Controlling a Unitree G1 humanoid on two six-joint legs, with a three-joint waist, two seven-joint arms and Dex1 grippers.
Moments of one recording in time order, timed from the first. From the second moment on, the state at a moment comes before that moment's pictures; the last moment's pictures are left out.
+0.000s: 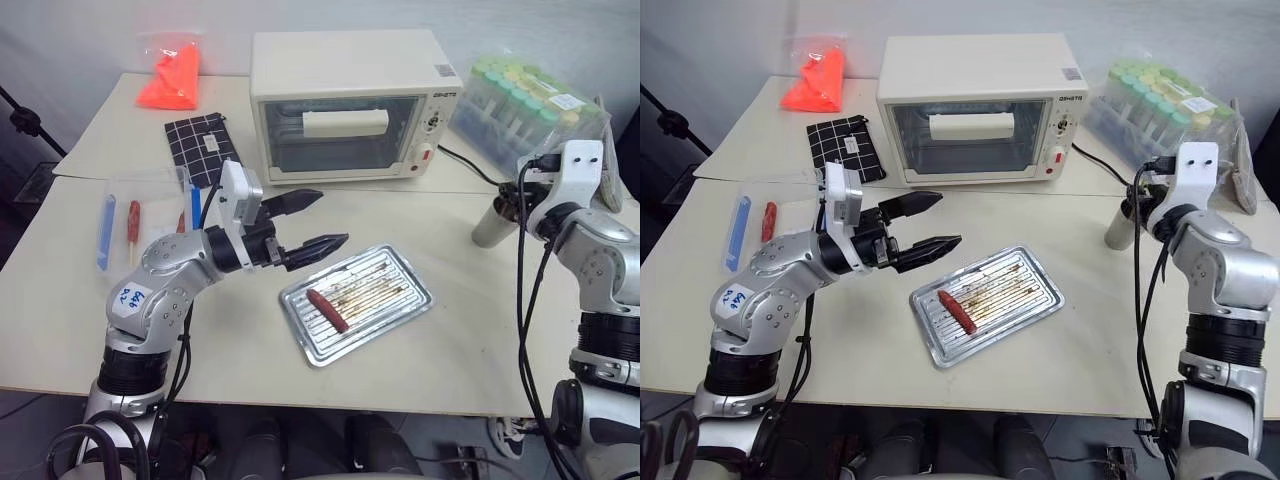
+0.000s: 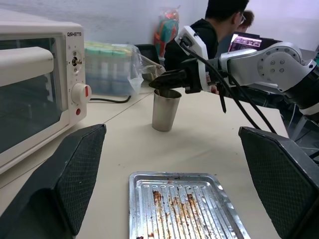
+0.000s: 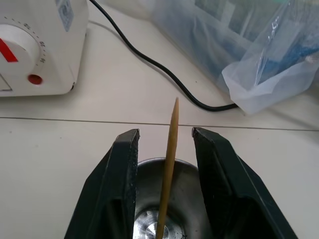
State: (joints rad) left arm -0.54 0.46 0.02 -0.29 -0.66 0.59 -0.72; right arm -0.67 -0.61 -0.31 0.13 0.35 0.81 0.21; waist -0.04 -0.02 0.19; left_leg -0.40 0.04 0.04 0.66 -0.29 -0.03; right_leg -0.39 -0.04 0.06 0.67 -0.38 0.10
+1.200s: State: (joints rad) left arm -0.53 0.37 0.02 -0.24 -0.56 0.47 -0.67; right arm -1.29 0.01 -1.13 -0.25 0.54 1.61 -0.37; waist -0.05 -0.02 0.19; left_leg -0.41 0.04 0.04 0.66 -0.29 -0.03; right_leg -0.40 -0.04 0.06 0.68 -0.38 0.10
